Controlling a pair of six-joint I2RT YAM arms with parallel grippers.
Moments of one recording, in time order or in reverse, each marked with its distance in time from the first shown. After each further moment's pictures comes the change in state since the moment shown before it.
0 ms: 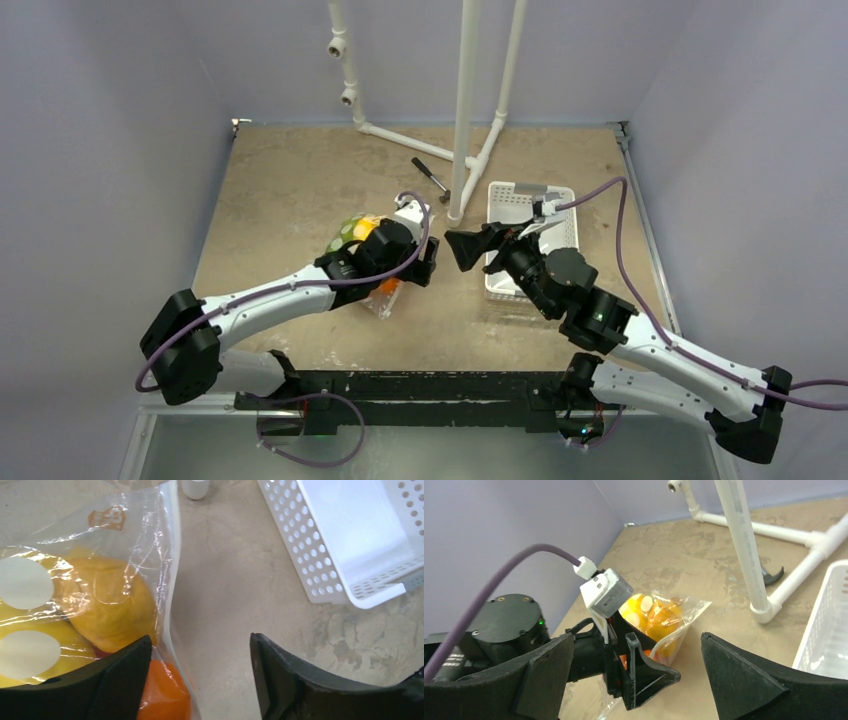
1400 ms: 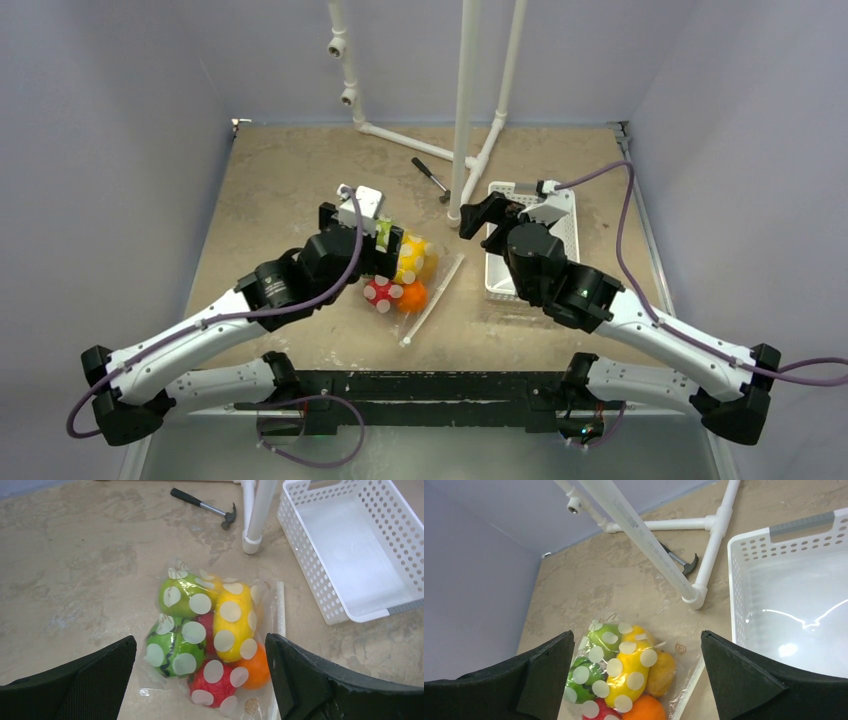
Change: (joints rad) left arm -0.107 -0.334 0.156 -0.347 -0.298 0.069; right arm 0.000 0.191 0.215 -0.315 0.381 0.252
